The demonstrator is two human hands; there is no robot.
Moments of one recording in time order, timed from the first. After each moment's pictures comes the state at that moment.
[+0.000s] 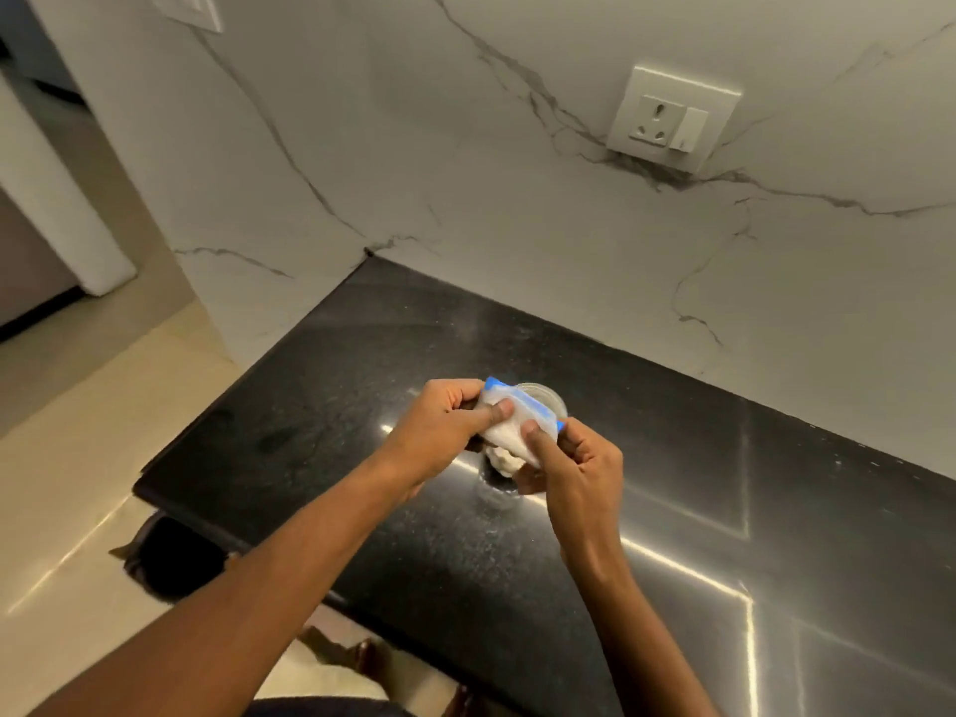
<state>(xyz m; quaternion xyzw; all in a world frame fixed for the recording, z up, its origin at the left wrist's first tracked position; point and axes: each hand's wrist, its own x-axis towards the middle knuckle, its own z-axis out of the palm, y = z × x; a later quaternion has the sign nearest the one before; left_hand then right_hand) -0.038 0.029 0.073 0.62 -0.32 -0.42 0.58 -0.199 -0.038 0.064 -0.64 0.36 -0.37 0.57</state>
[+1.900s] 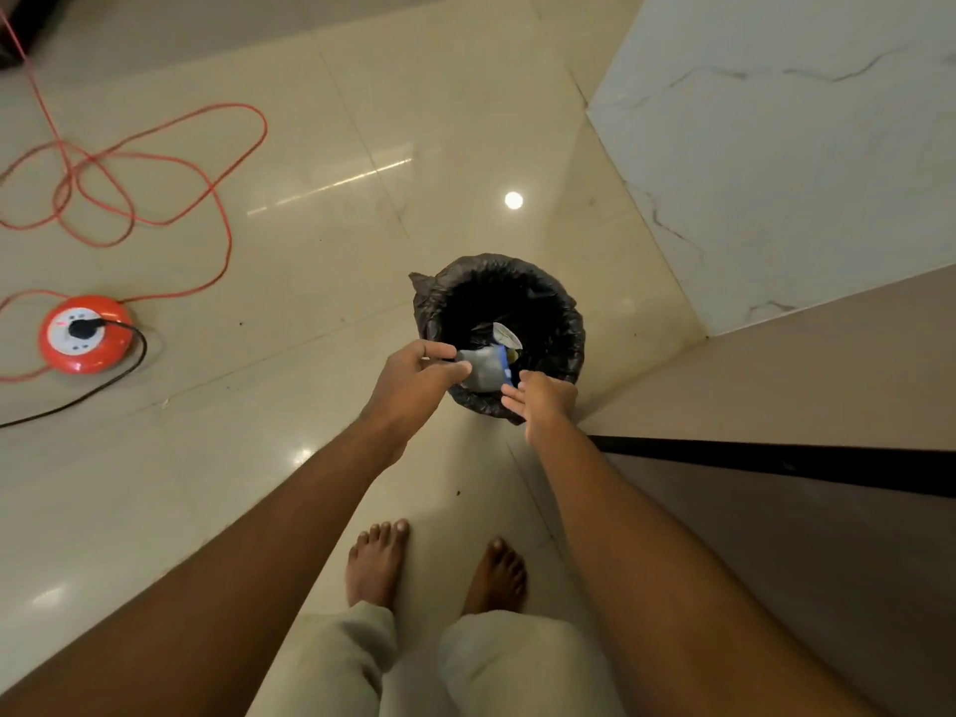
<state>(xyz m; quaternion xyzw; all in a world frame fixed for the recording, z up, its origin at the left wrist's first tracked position) 0.308 0.481 -0.480 0.71 0.19 -0.31 0.60 0.291 0.296 -0.558 -0.49 0.59 0.12 0.63</state>
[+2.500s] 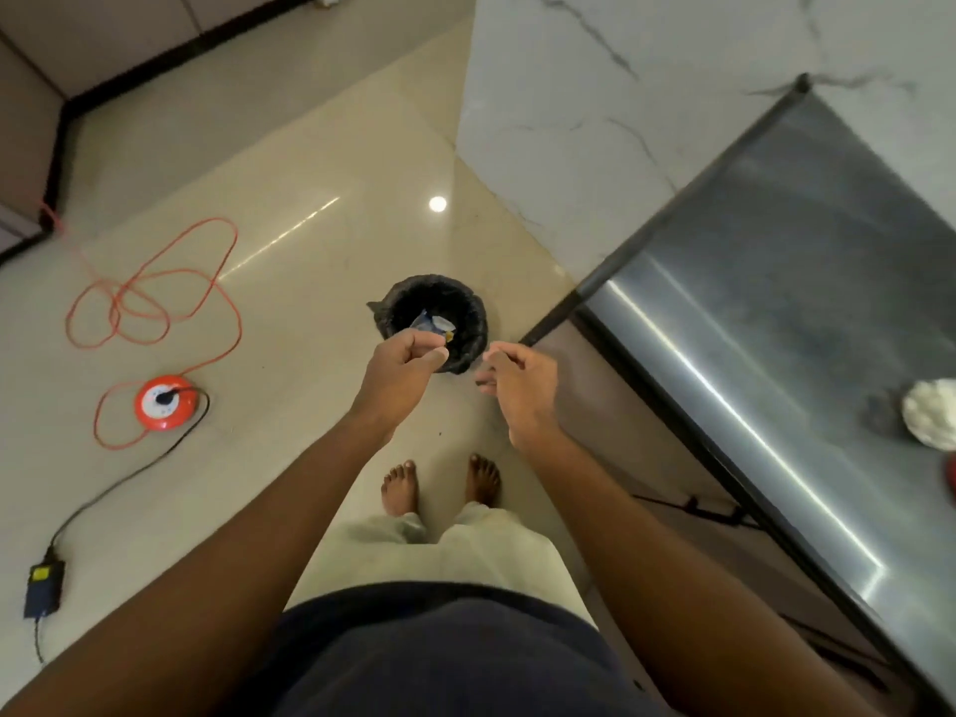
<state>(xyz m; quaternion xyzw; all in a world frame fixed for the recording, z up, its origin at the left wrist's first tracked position) 0.208 0.488 -0.109 0.76 0.02 -0.32 0.56 0.130 0.340 -0.130 -0.64 0.46 -0.07 0.61</state>
